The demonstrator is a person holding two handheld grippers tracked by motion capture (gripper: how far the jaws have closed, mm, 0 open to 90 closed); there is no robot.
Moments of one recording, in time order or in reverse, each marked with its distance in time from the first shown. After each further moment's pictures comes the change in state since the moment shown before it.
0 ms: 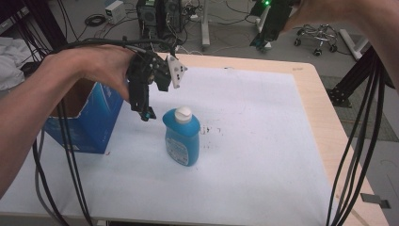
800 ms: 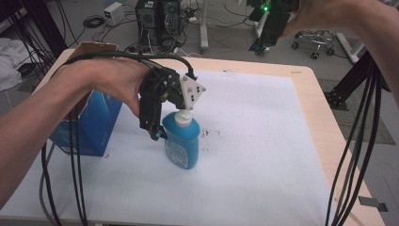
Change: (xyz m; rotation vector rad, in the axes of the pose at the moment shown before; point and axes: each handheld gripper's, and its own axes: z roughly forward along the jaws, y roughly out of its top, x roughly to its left) left arm -0.021 0.037 0.003 -0.095 -0.067 0.180; right arm 0.000 0.002 0.002 0.004 0.007 -0.004
